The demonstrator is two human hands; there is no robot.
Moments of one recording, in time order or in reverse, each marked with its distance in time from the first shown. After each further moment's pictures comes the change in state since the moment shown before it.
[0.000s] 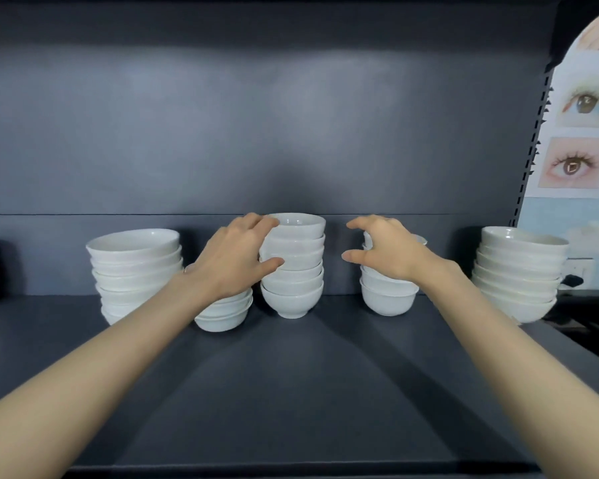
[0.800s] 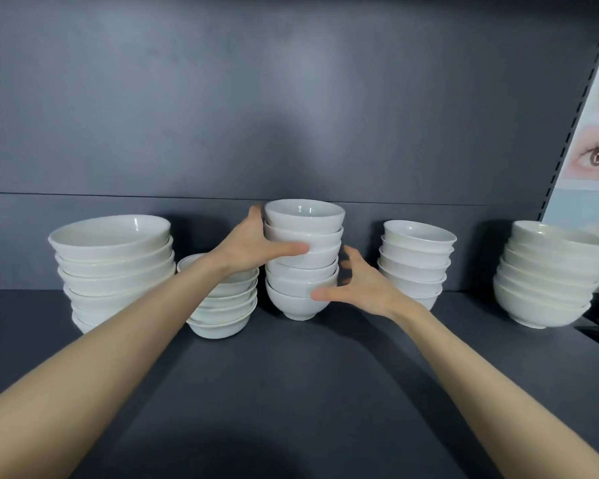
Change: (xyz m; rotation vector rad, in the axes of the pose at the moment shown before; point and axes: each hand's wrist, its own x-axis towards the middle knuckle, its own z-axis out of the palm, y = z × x) left_hand 0.057 -0.060 0.069 -0.793 -0.209 -0.343; right_hand 0.031 0.012 0.111 0.547 -0.229 0.299
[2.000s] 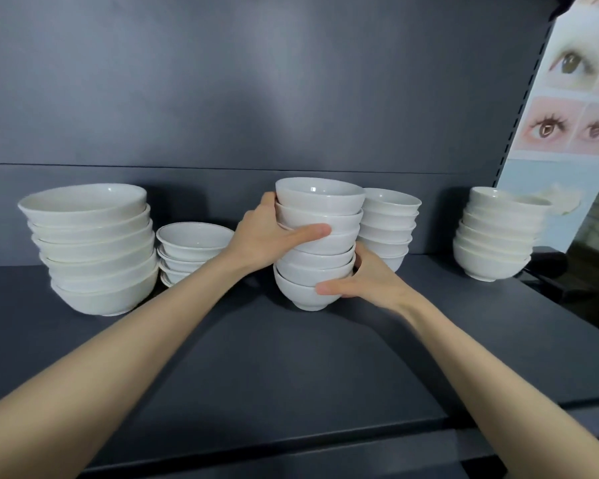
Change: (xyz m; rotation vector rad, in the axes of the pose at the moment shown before) left_hand -0.057 0.035 0.046 -0.045 0.031 0.098; right_hand -0.068 0.017 -0.002 0.275 0.022 -0.131
